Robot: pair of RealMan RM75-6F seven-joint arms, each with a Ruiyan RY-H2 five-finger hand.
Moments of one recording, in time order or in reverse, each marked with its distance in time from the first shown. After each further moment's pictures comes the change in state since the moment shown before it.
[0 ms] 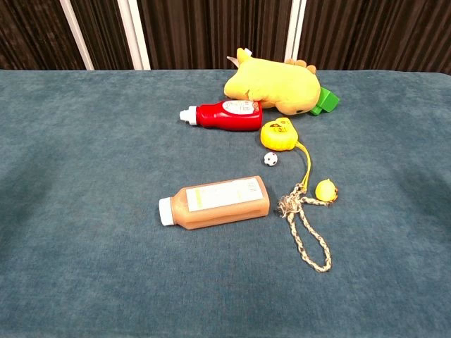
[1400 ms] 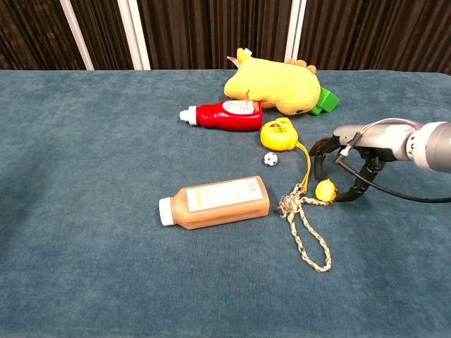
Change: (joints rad) left arm -0.011 0.004 -0.009 -0.009 -0.038 -0.027 0.011; right arm 0.368 -0.426 0.085 0.165 0.470 -0.225 -0.313
